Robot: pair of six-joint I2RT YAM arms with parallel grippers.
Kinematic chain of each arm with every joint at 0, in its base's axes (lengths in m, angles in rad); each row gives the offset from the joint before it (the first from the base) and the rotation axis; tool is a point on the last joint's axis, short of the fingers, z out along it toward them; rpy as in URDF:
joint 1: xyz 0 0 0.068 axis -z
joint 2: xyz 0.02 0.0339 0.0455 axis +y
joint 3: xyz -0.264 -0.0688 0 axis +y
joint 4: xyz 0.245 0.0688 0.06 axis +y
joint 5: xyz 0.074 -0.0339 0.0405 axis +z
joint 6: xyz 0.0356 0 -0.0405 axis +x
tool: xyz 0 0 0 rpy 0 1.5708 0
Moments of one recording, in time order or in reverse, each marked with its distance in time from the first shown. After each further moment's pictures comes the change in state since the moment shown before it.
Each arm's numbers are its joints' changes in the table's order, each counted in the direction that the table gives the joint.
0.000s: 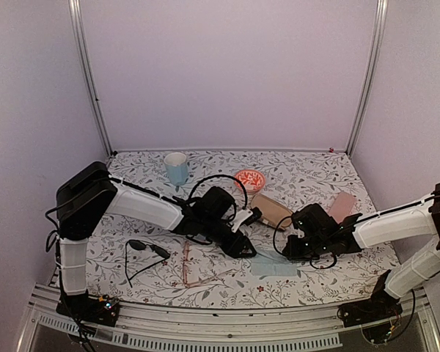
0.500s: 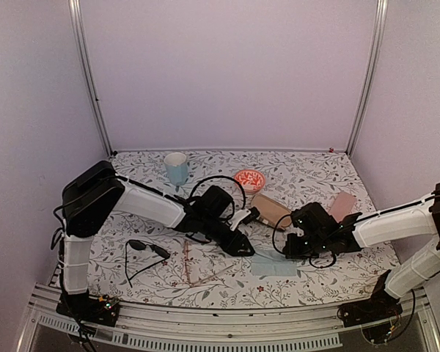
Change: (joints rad) left arm -0.039 0.048 -0.016 -0.004 -0.067 0.006; right arm 0.000 0.000 -0.008 -0.003 -0.011 -0.012
